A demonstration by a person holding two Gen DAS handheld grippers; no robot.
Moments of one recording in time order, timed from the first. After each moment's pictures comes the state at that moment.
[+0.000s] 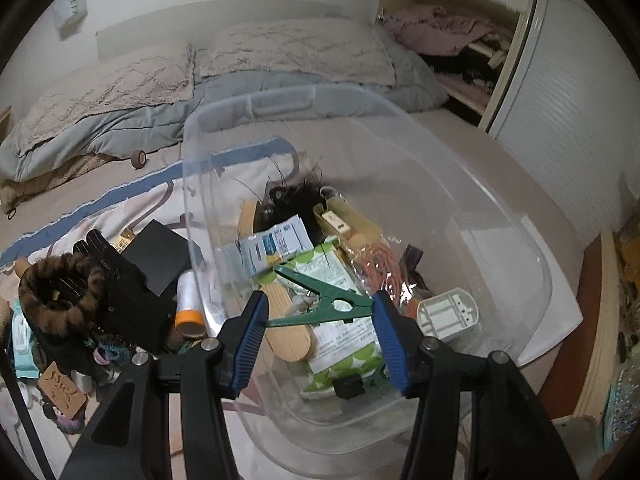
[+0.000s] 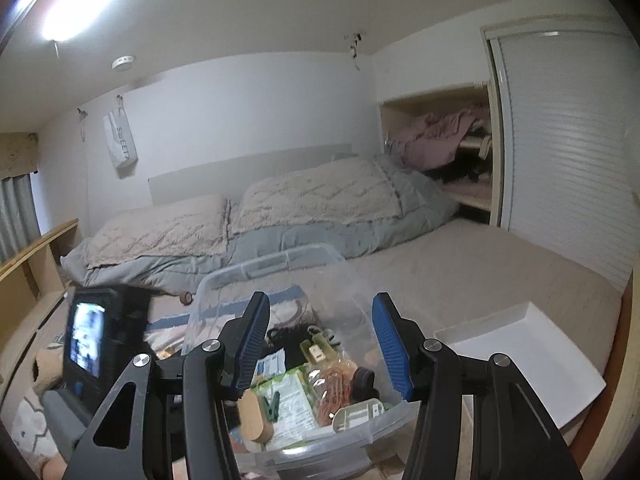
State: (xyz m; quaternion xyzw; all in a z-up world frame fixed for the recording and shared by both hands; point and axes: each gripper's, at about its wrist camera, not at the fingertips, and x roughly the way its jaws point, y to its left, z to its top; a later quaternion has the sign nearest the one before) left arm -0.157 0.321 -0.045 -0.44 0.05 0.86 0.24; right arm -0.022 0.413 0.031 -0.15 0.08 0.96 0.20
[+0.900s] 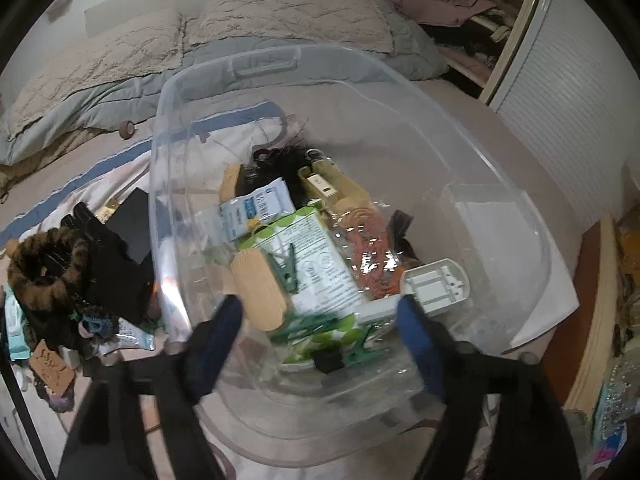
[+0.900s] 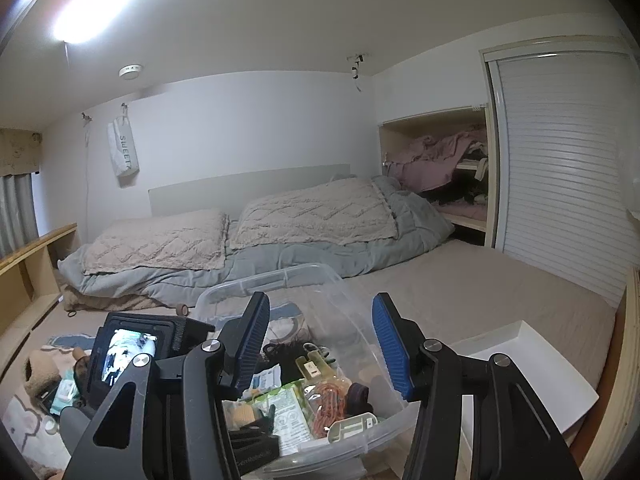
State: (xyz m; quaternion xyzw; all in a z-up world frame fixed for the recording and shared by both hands) left arm -0.148 0.339 -0.056 -0.49 0.06 0.84 0.24; right arm -0.013 0.408 0.035 -0.14 0.07 0.97 0.20
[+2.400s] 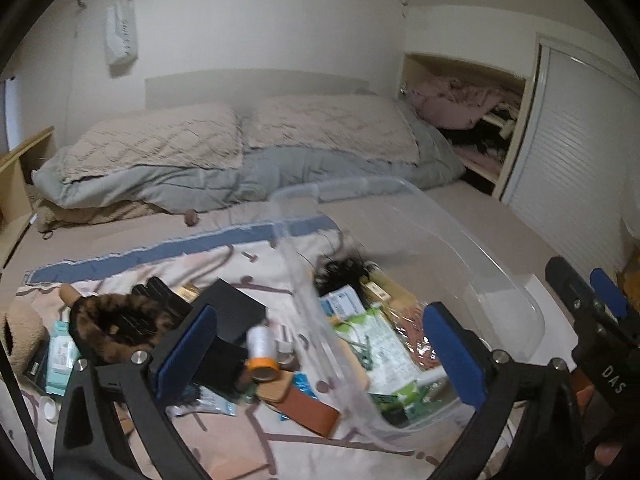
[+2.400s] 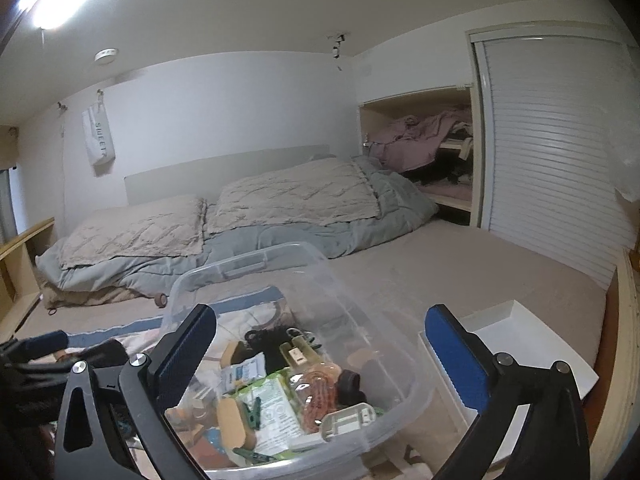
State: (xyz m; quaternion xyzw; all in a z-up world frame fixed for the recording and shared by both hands) left arm -0.143 0.227 0.017 -0.31 0.01 0.93 0.21; right arm -0.038 0.406 0.016 -0.17 0.08 0.95 0.23
